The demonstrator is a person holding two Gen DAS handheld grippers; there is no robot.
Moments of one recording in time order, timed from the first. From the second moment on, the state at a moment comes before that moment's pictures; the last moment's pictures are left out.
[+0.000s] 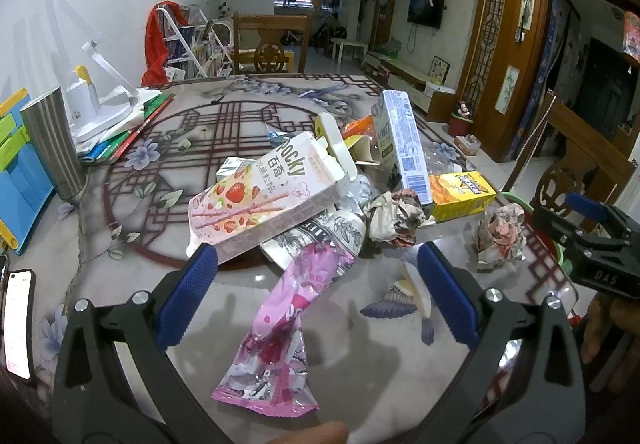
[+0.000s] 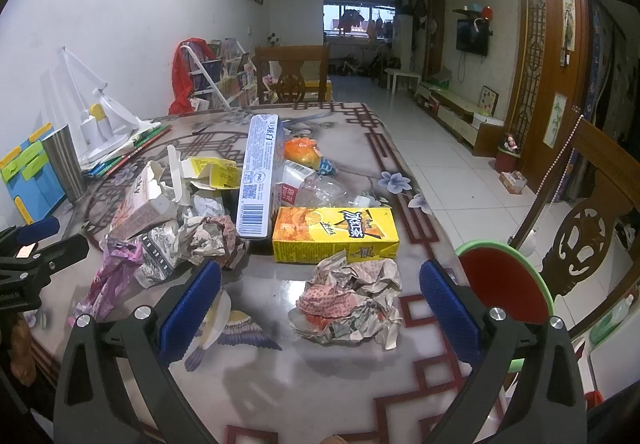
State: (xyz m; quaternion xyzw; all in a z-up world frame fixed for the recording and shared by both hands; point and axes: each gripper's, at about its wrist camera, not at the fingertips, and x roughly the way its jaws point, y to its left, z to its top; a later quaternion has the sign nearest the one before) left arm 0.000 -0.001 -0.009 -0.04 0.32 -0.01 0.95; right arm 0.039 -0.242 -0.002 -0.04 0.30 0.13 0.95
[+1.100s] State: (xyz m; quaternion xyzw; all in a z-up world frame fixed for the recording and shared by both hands) left arm 0.000 -0.002 -0.014 -0.04 0.33 -0.01 0.94; right arm 0.039 -0.240 -0.008 -0.04 0.30 0.13 0.94
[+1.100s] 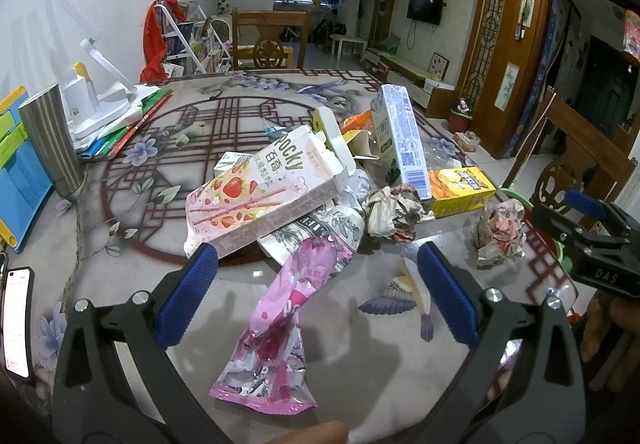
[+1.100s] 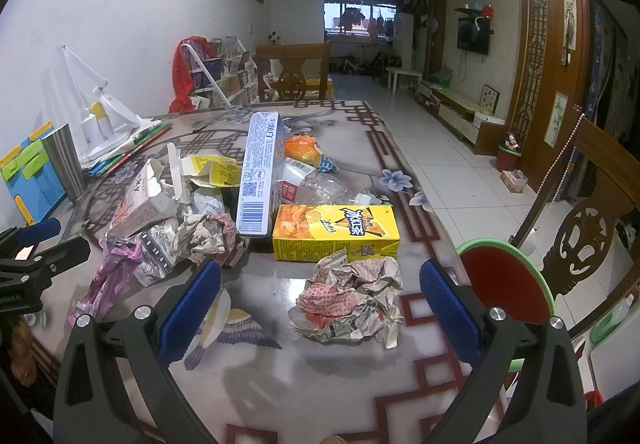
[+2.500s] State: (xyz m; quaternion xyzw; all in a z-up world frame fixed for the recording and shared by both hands) left arm 0.041 0.020 -0.086 -0.07 0.50 0.02 0.87; right arm 0.110 -0.257 -0.071 0.00 0.46 0.12 0.88
